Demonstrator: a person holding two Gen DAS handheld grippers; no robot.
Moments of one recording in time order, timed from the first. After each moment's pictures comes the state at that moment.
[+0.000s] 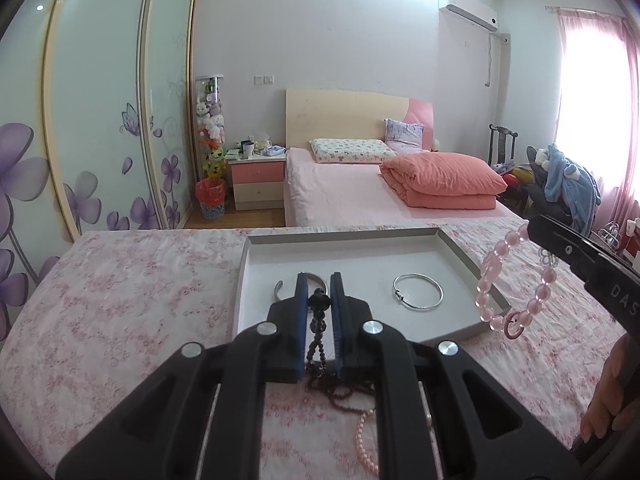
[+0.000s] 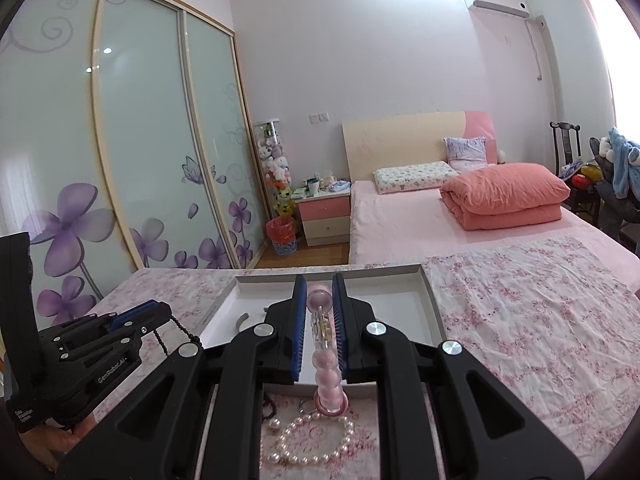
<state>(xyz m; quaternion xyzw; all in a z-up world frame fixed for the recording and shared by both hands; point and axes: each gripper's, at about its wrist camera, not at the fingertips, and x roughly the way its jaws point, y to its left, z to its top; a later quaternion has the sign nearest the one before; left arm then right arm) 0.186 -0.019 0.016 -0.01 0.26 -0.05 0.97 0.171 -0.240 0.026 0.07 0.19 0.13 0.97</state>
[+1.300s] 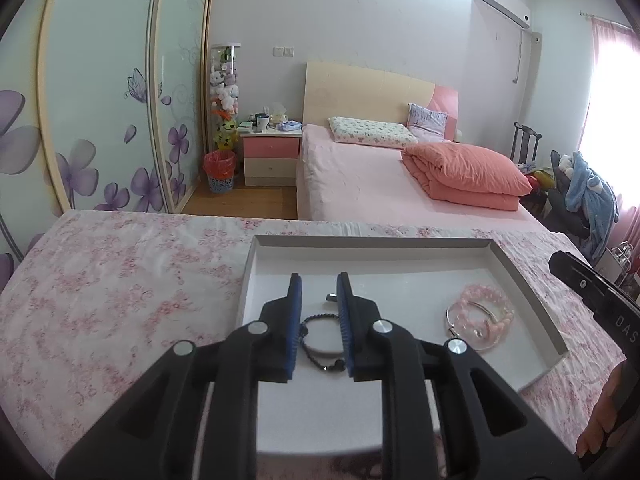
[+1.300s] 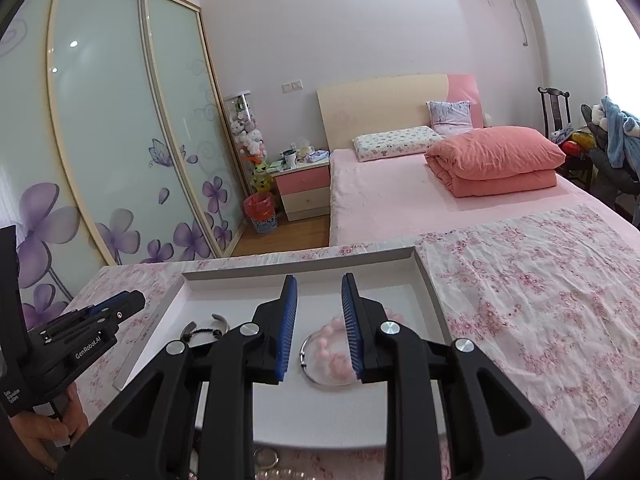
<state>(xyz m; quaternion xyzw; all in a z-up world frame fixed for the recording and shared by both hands) 0.282 0.004 -0.014 -0.04 0.30 -0.02 0.95 0.248 -0.237 -0.007 0.09 0.24 0.10 0.96</state>
